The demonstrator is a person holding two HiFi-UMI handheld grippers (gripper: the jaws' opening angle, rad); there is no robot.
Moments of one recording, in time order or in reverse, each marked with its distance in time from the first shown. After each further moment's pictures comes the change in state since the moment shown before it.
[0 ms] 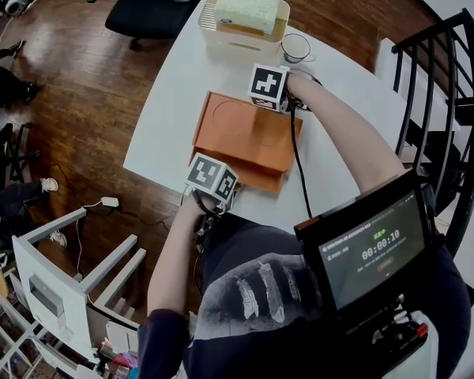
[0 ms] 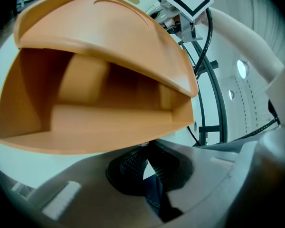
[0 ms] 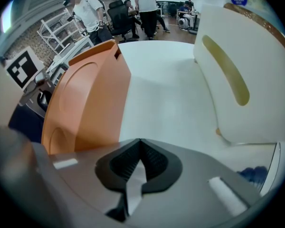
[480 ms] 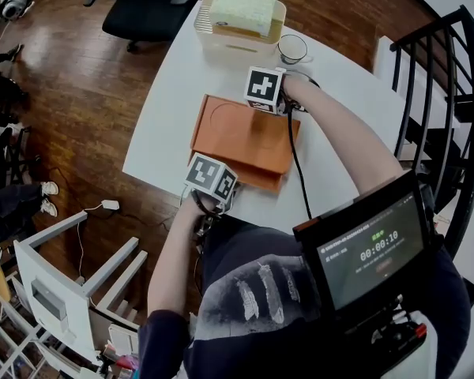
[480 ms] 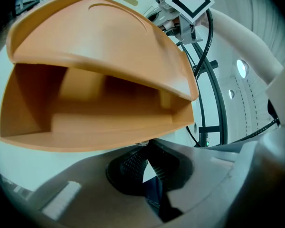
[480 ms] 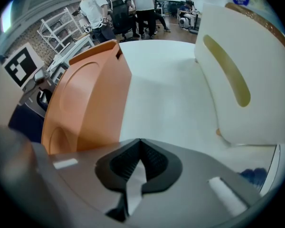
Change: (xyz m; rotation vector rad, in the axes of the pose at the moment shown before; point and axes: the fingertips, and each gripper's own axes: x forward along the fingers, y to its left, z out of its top) left arm -0.005 -0.002 0.007 0.011 -0.001 0.004; right arm -0.003 0.003 0.001 -0.008 0.009 0.000
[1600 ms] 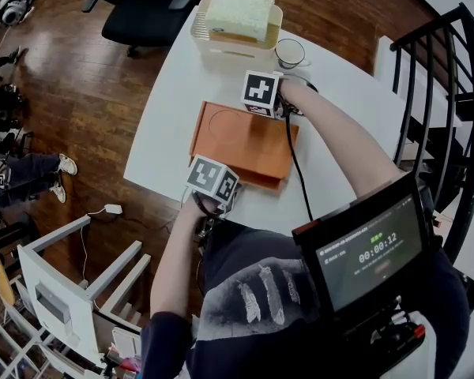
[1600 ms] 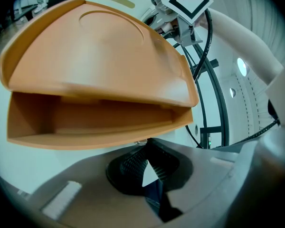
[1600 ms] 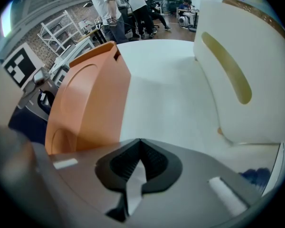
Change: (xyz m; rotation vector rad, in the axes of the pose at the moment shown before) left arm -0.006 -0.001 0.013 0.021 -0.007 0.022; right arm -0.001 0.002 0.001 0.018 -0.005 0.030
